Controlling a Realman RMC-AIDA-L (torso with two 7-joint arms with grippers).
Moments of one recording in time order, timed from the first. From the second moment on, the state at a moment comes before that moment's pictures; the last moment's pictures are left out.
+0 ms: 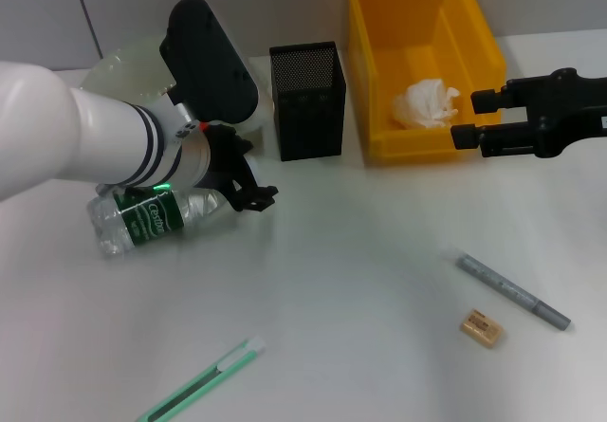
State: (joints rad) left arm -0.71 -2.08 1.77 1.02 2.50 0.81 -2.30; right arm 0.42 2.03 -0.82 -1.26 -2.01 -1.62 1.89
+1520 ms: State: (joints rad) left arm -0.71 -2.08 1.85 1.00 2.61 0.77 -2.40; right arm 0.43 2.02 -0.82 -1.26 -2.01 -1.62 1.89
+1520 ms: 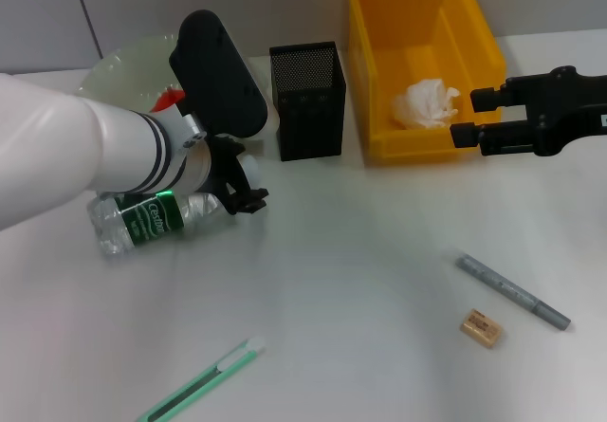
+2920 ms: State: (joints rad) left arm -0.71 -2.08 1.90 1.01 2.60 0.75 -2.39; right arm 0.42 2.03 -0.82 -1.25 -2.01 -1.62 1.89
